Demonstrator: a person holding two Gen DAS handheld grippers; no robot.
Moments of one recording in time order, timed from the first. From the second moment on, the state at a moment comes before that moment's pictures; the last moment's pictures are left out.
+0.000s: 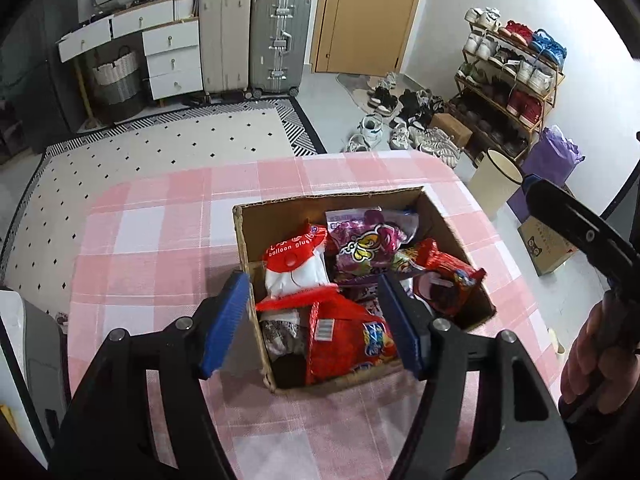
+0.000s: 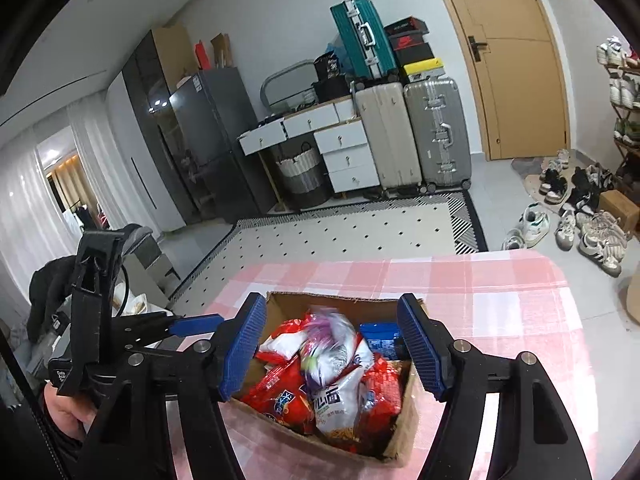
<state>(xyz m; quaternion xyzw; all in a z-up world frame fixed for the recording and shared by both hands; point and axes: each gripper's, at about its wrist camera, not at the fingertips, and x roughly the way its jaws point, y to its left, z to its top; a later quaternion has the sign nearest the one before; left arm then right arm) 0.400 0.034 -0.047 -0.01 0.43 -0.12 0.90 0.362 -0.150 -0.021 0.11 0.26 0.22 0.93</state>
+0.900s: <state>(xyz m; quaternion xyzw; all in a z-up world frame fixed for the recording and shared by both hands) 0.248 0.036 0.005 -0.01 0.34 -0.10 0.93 0.181 -0.212 0.000 0.11 0.08 0.08 0.99</state>
